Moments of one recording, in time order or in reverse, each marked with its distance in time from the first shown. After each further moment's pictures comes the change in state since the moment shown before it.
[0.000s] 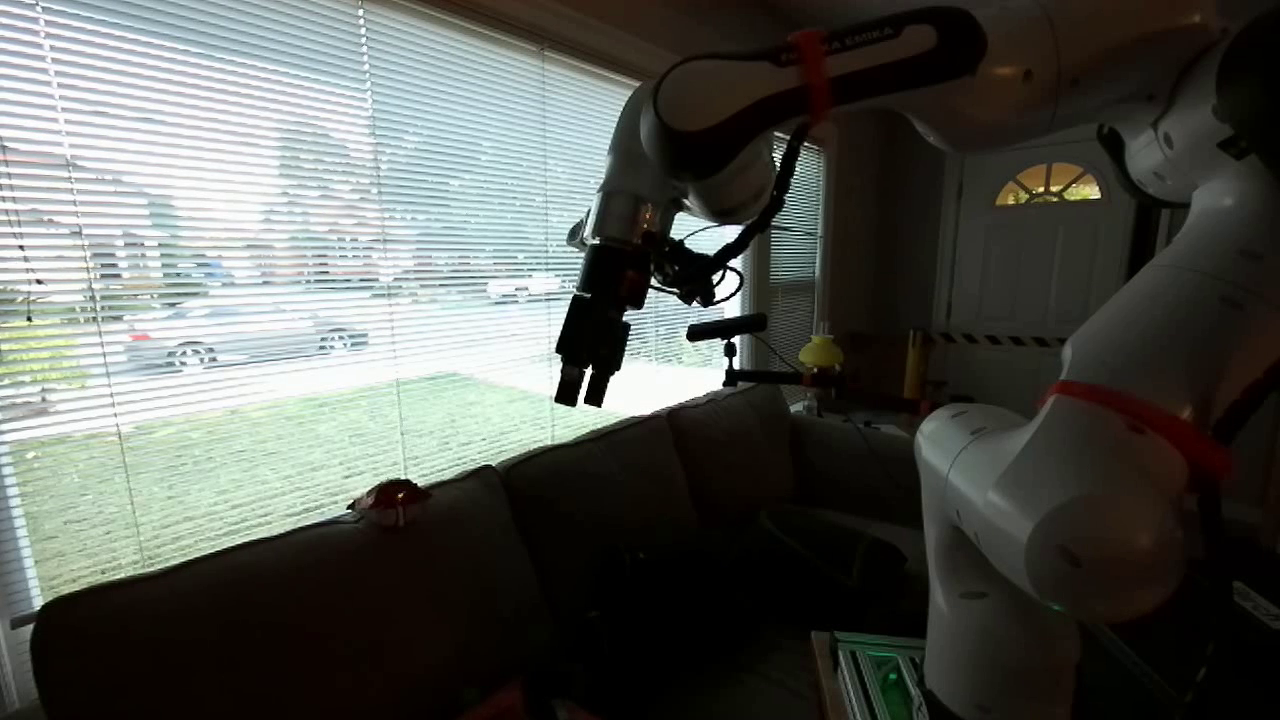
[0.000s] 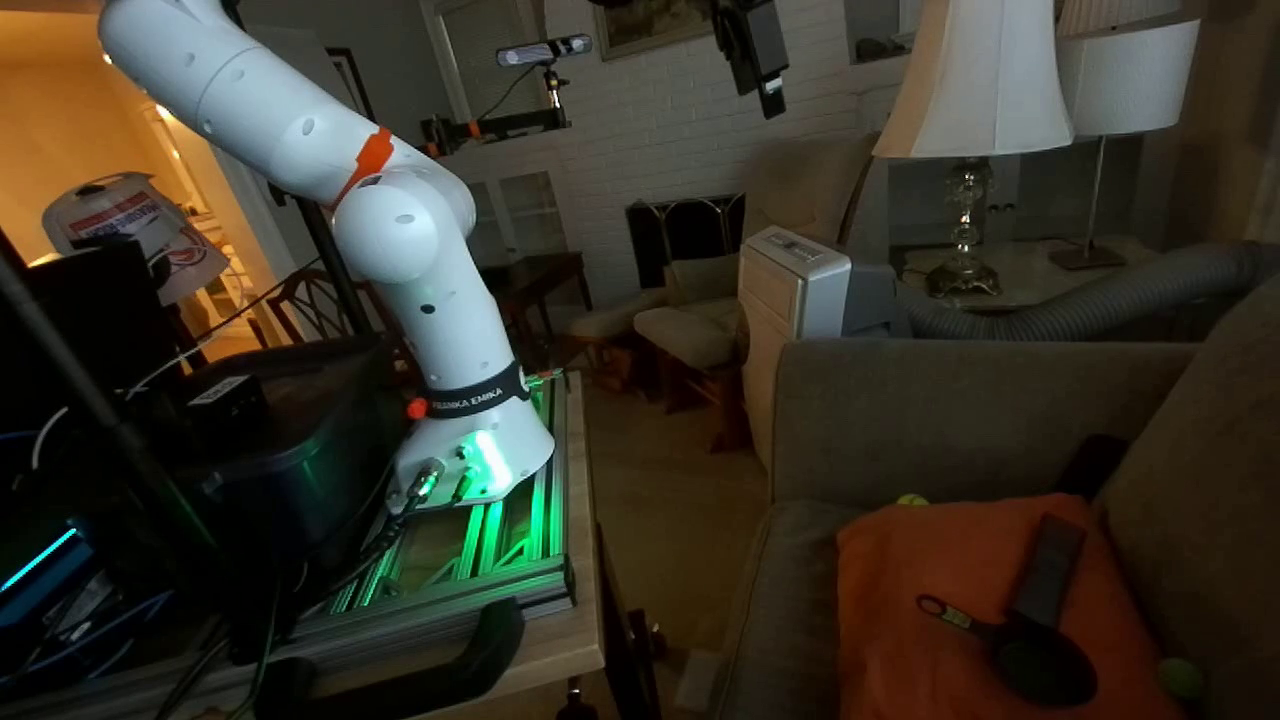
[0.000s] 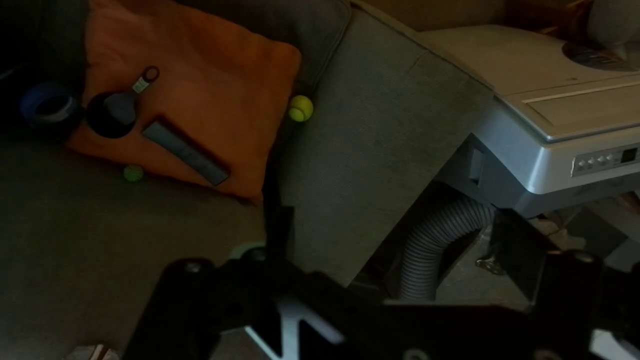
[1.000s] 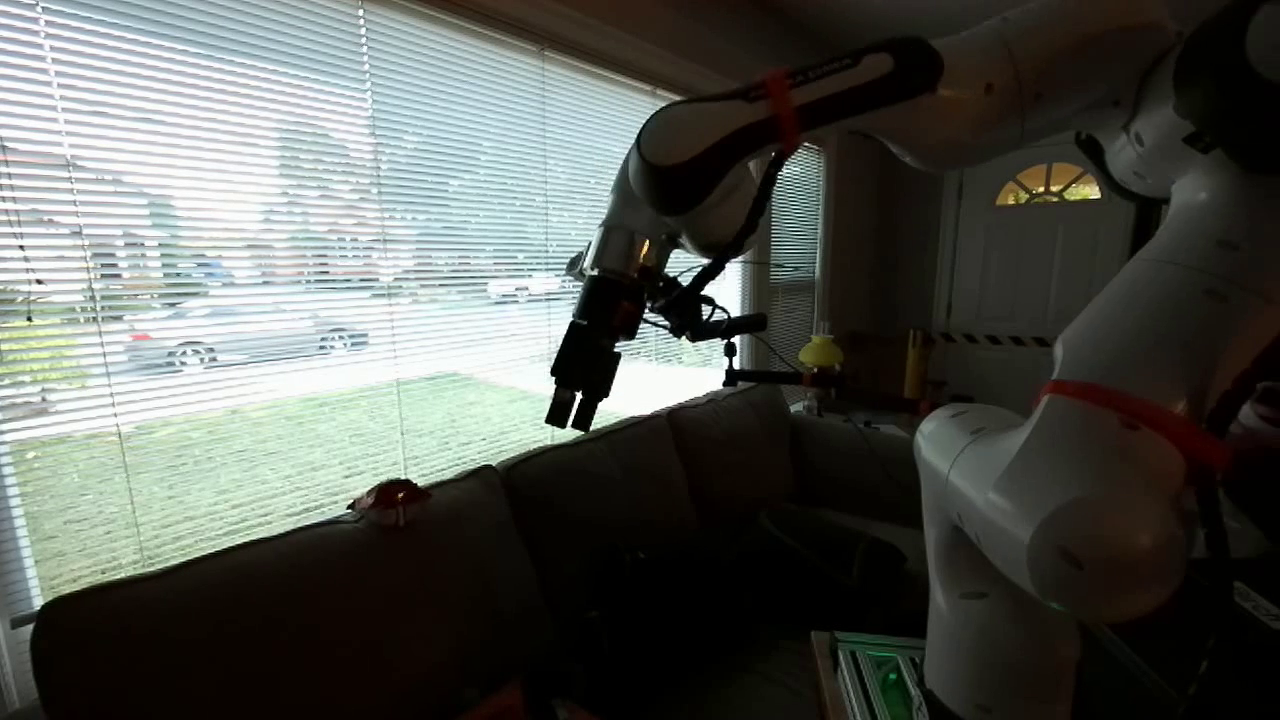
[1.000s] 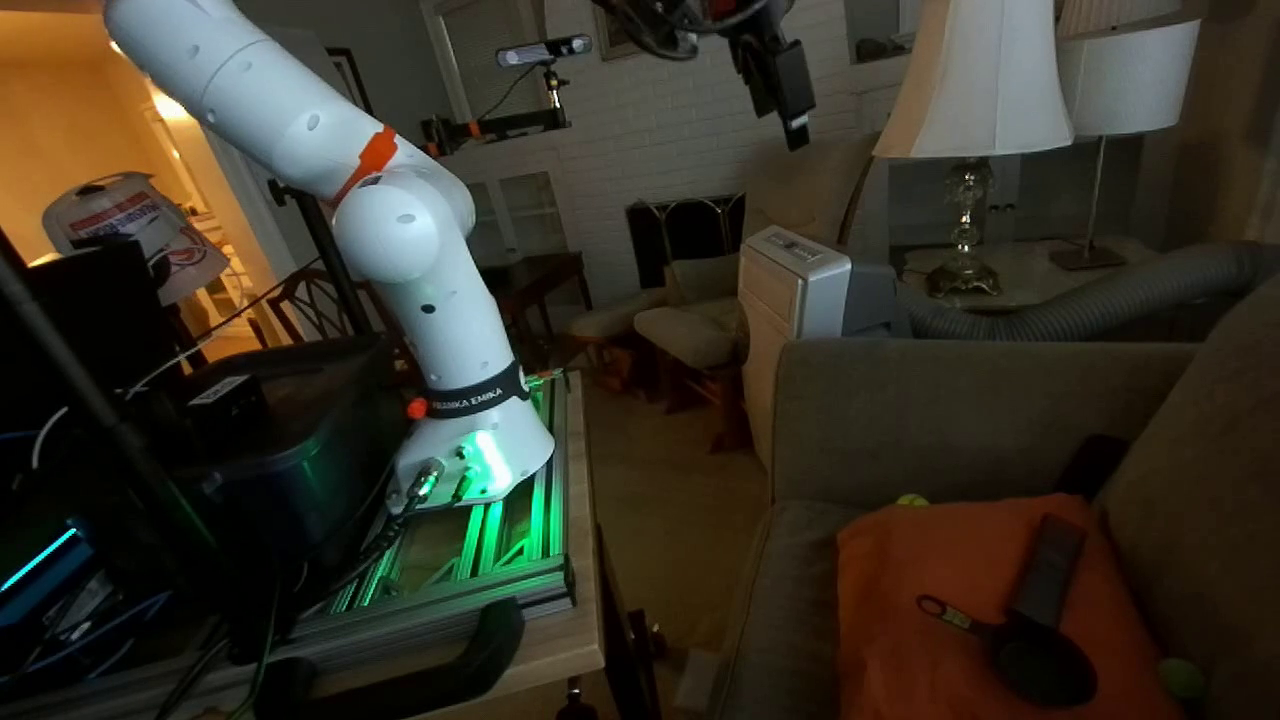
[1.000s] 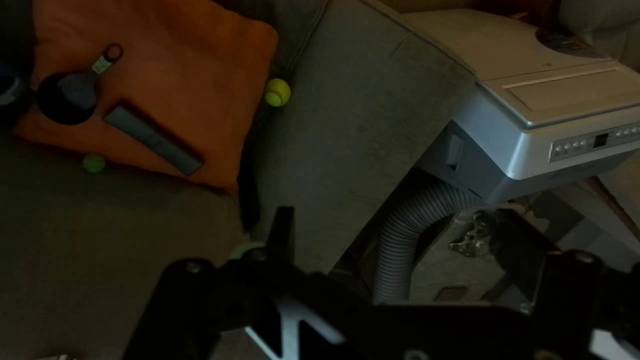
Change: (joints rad) arm 0.011 0.064 -0.080 -0.045 0.107 0.108 -0.159
